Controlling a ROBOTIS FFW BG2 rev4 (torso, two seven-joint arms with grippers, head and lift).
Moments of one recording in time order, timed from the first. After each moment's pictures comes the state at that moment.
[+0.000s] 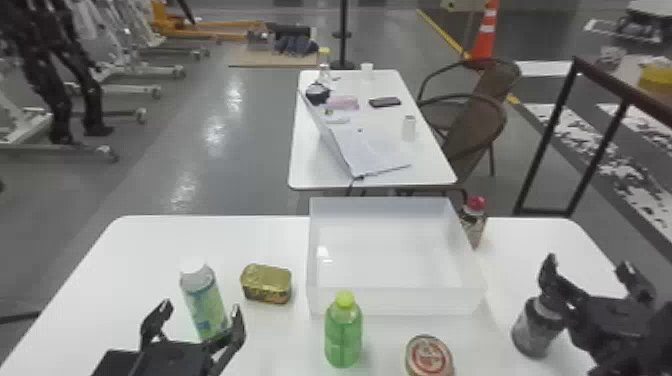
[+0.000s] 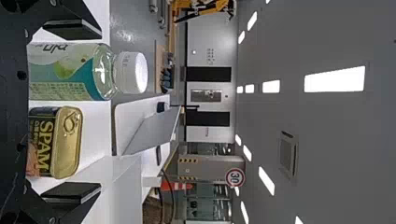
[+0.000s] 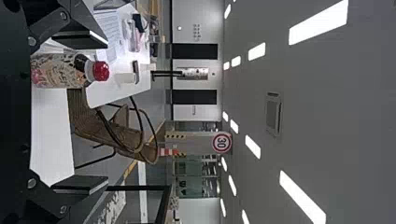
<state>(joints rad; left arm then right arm) 0.35 0.00 0.02 -1.70 0.02 -0.31 -0.09 0.26 -0.08 -0.16 -1.77 -0.12 -0.21 0.01</state>
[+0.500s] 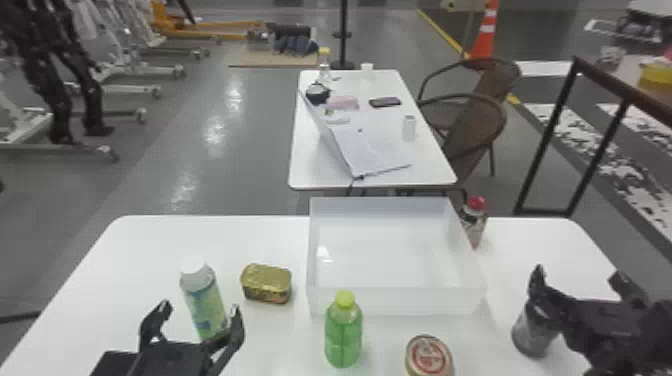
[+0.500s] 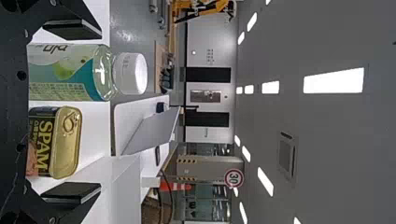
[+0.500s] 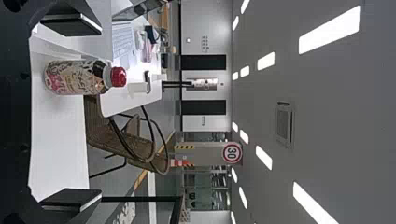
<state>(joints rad) 0.35 0.00 0.02 -1.70 0.03 -0.32 -0.09 0.21 -0.10 -0.17 -1.68 -0.15 -0.21 0.10</state>
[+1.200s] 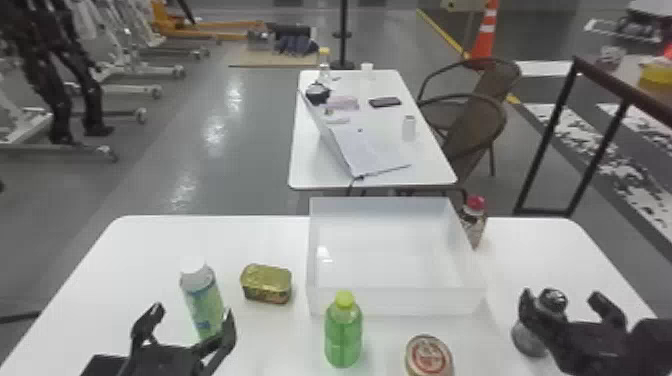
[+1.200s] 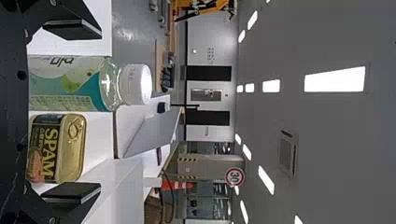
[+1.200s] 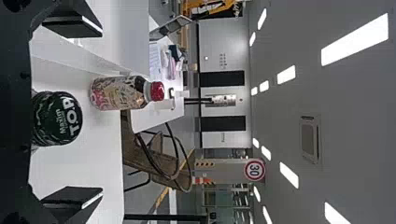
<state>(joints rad) 0.35 0.00 0.06 -1.69 0.04 -0.33 -0.14 0.21 -0.11 -0.16 -1.56 -0.18 -0.22 0.18</state>
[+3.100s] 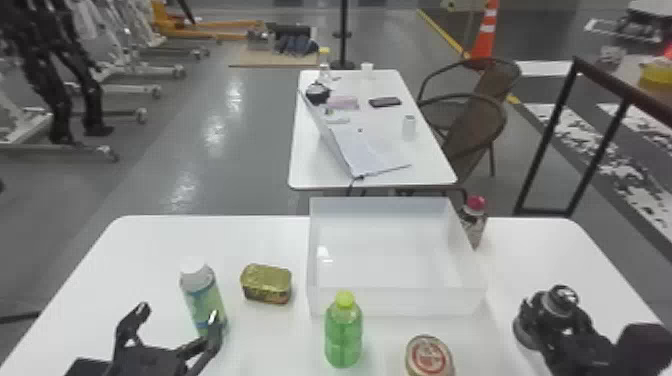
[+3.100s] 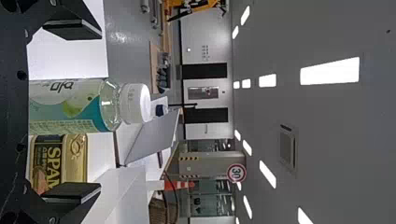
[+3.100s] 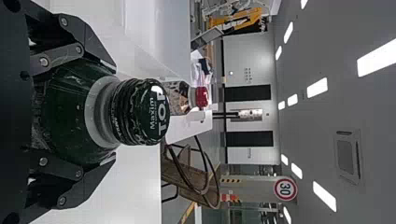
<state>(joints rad) 0.35 0.00 0.12 -1.67 0.01 -0.36 -0.21 0.16 -0.15 -0.16 -1.43 -0.21 -0.20 0.28</state>
